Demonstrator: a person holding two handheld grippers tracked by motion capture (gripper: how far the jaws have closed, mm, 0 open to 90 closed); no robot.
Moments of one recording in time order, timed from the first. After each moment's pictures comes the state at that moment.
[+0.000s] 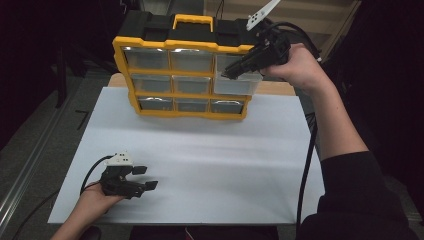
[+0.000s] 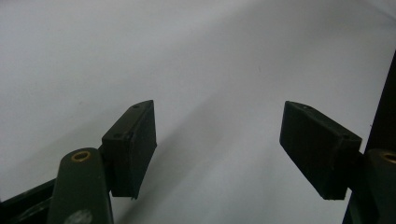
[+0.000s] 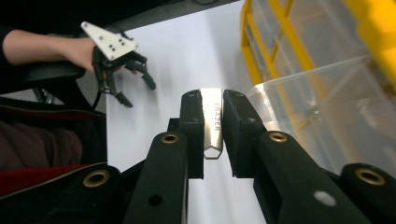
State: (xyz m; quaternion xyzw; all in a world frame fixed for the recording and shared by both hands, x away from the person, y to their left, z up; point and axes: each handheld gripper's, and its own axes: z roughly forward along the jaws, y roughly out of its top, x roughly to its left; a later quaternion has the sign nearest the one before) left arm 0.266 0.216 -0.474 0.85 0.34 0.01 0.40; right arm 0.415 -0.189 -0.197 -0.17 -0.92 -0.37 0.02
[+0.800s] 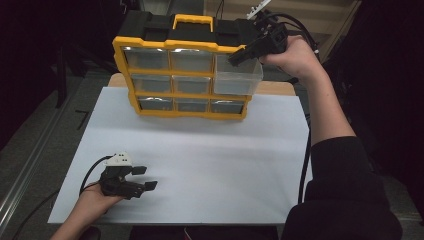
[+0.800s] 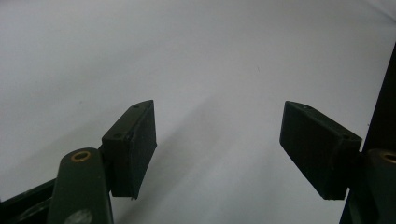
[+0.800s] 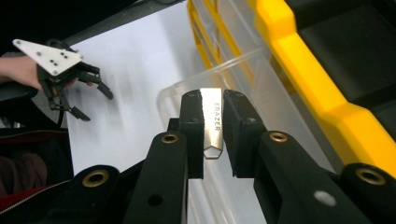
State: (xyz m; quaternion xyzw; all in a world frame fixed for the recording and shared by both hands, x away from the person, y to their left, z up) left arm 0.265 0.217 -0.474 0.85 0.34 0.01 0.40; right arm 0.456 -0.198 -0.206 -0.24 -0.91 -0.35 -0.01
